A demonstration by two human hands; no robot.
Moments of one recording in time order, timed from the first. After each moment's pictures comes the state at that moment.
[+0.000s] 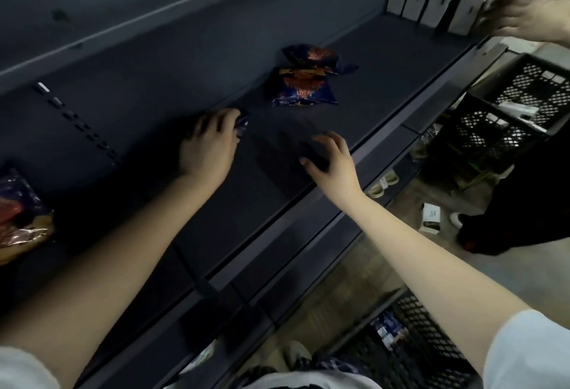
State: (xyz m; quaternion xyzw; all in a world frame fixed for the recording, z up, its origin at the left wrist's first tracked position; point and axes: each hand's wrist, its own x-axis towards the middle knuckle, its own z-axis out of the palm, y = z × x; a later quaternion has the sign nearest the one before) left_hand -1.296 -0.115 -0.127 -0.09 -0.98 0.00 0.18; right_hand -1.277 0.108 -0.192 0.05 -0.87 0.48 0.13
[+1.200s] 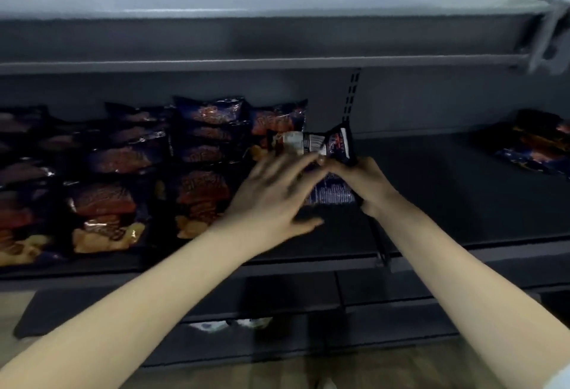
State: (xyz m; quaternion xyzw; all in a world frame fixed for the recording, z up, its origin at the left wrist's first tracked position) left_hand -1.021 -0.294 -0.087 -0.05 -0.97 0.05 0.23; right_hand -1.174 -0.173 -0.104 0.20 -0.73 0.60 -0.26
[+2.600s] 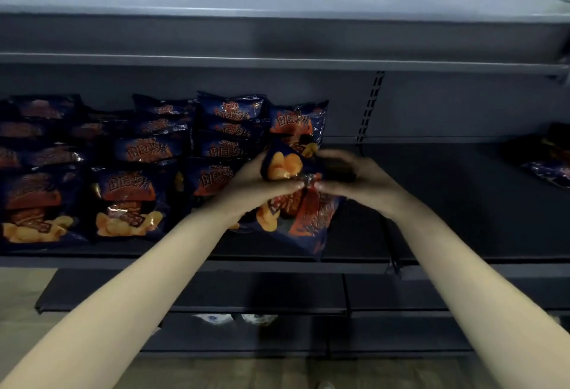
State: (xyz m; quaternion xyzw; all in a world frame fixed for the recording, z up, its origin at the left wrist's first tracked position) left_hand -1.026 -0.335 -0.094 0.17 -0.78 -0.59 0.13; right_hand -1.168 -0.176 -0.092 0.44 -0.71 0.48 -0.28
